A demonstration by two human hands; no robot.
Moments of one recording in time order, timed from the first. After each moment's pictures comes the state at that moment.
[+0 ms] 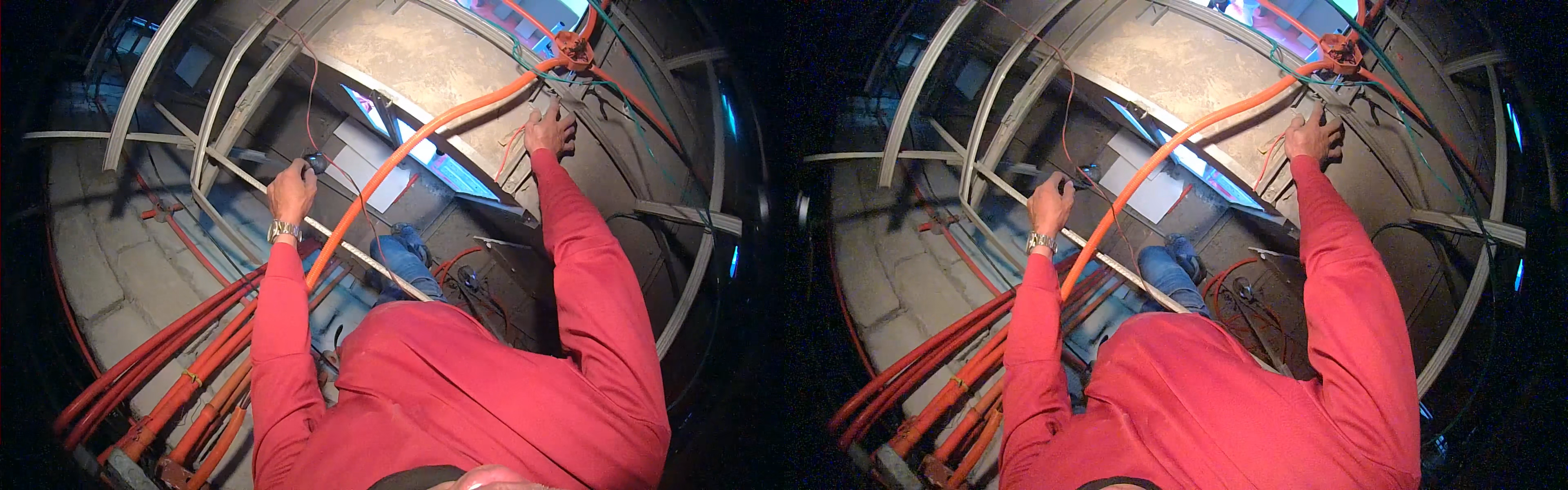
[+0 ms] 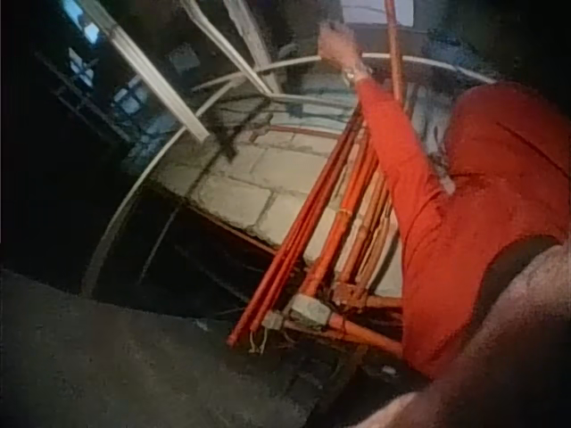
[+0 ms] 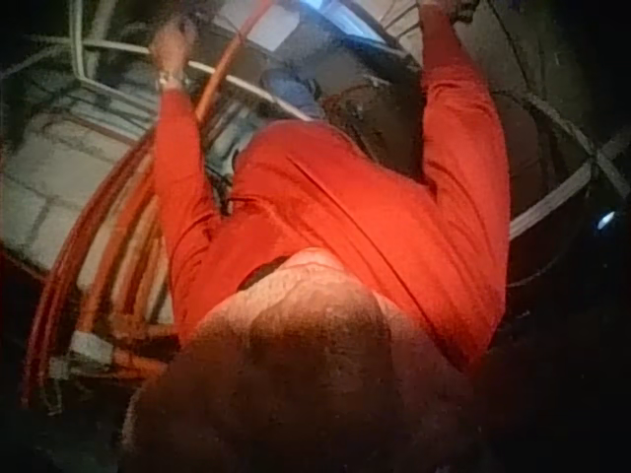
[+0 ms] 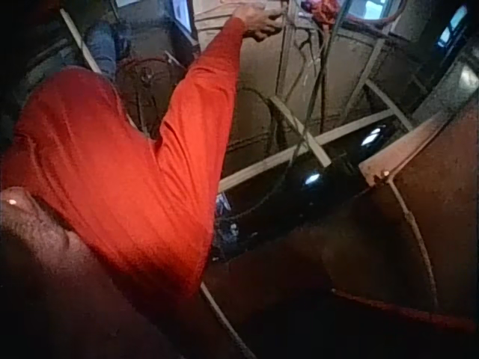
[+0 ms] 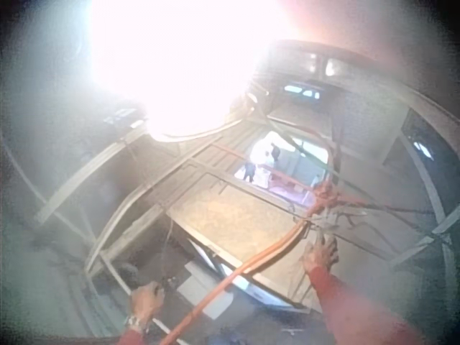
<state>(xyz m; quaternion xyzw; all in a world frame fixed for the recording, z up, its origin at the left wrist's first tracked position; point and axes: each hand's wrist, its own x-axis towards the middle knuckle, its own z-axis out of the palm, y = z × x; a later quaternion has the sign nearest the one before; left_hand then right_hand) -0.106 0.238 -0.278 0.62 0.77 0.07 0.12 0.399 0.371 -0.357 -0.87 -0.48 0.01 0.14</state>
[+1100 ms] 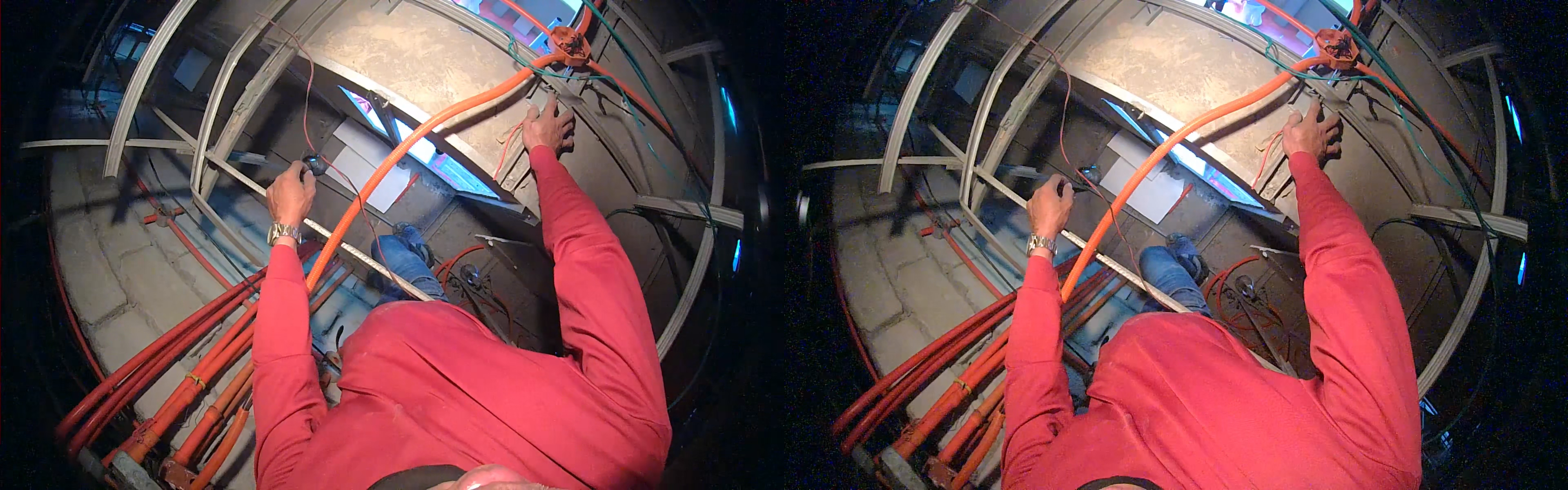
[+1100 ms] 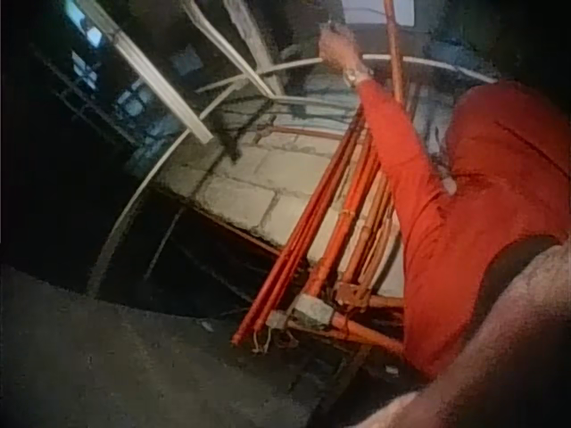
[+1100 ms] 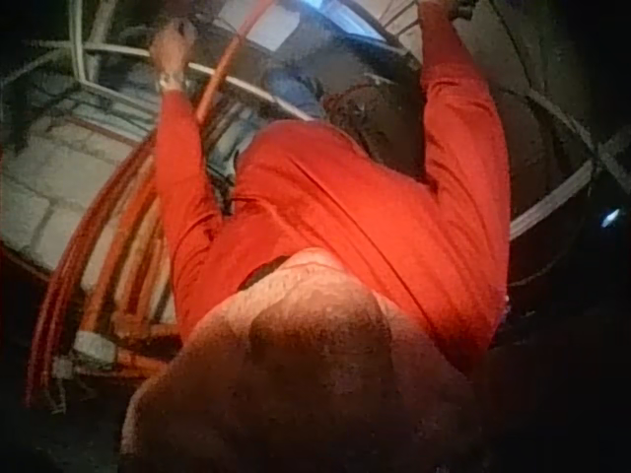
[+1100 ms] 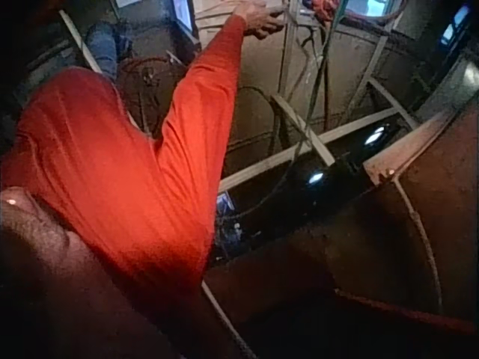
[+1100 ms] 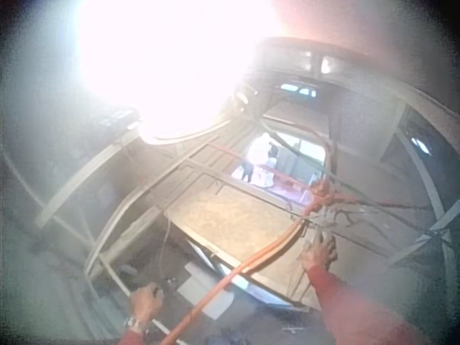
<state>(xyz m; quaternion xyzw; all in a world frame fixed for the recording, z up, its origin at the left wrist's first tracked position) -0.108 0.238 -0.282 0.62 0.77 0.06 0.12 0.397 0.369 -0.355 -0.87 -0.48 0.00 0.14</state>
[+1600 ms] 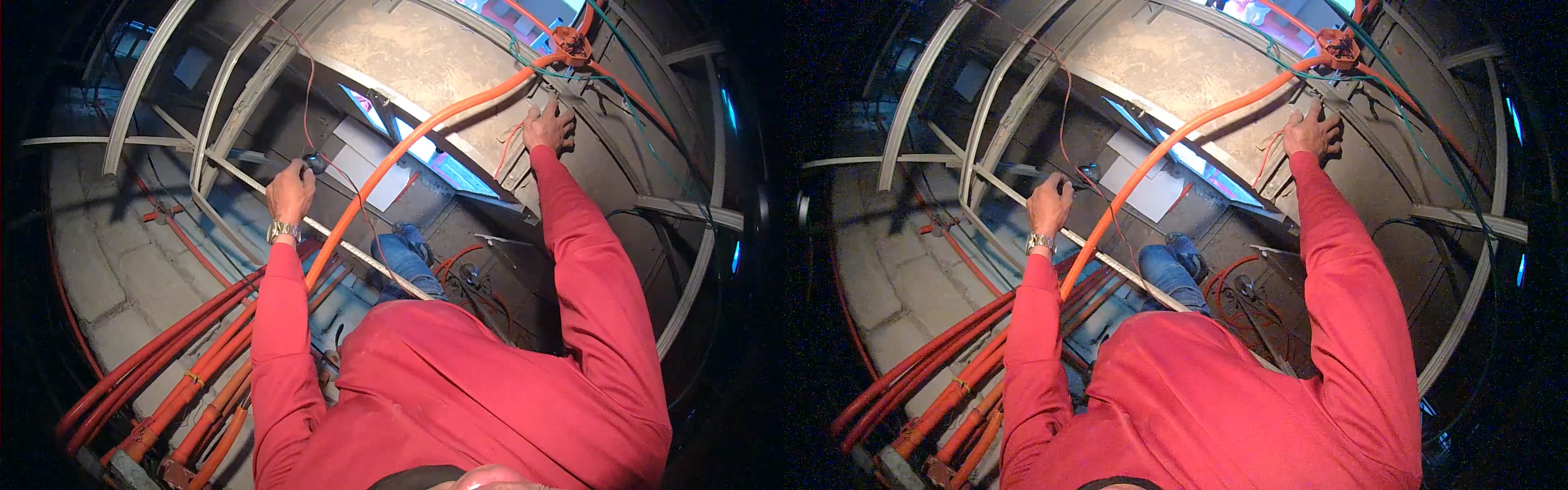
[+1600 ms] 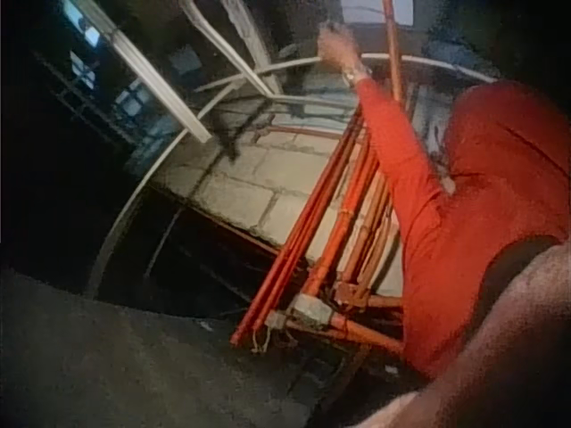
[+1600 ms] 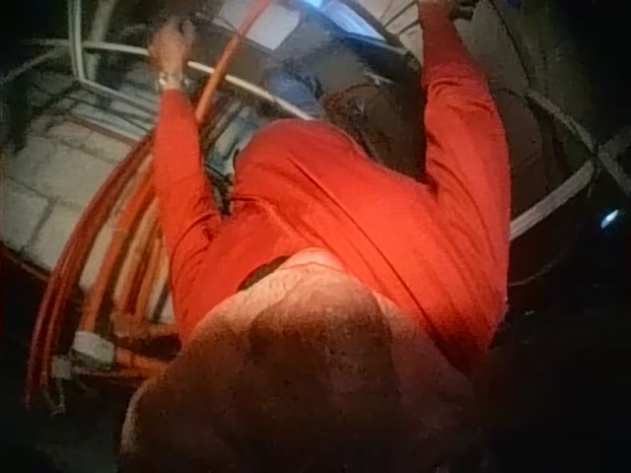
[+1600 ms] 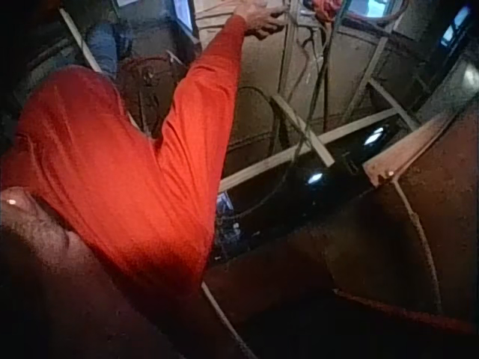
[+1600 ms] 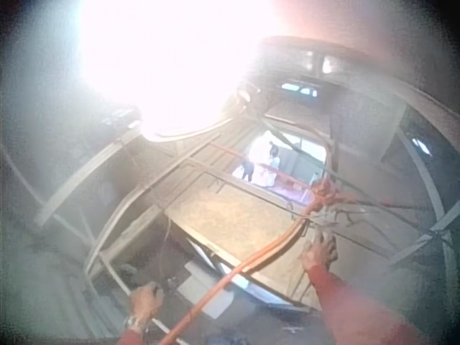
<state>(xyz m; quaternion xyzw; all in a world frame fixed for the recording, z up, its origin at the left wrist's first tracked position) -0.109 0.237 -0.283 0.62 0.77 0.06 0.13 0.397 0.370 -0.356 -0.87 -0.48 0.00 0.14</state>
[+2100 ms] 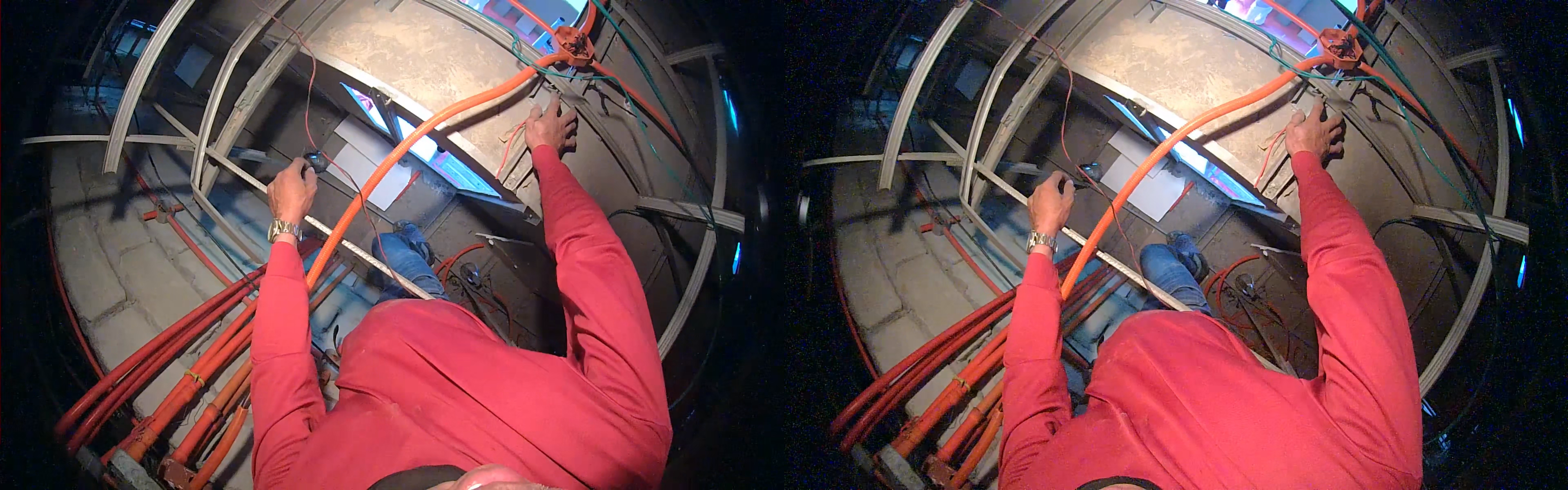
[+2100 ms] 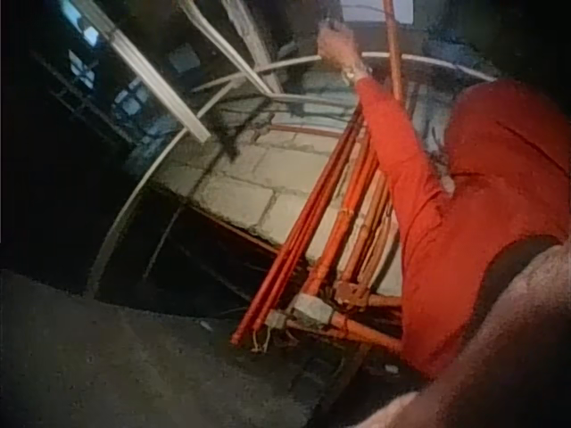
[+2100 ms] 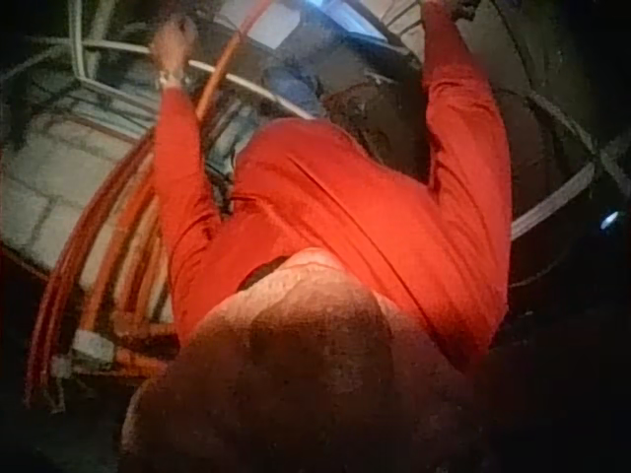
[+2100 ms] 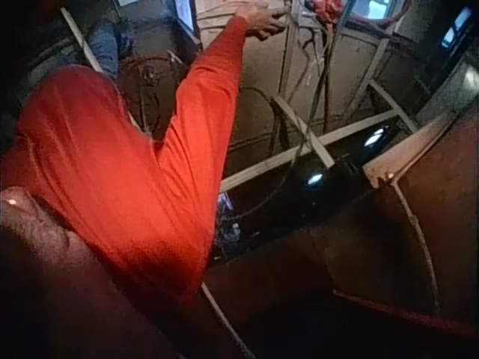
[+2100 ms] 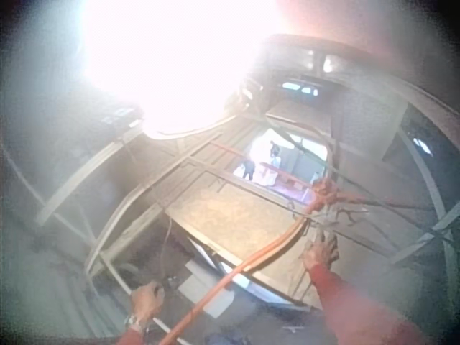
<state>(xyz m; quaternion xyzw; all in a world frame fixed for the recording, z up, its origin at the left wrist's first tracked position) -0.107 0.238 -0.279 0.62 0.77 0.06 0.13 0.400 0.371 -0.360 -0.87 -0.48 0.01 0.14</state>
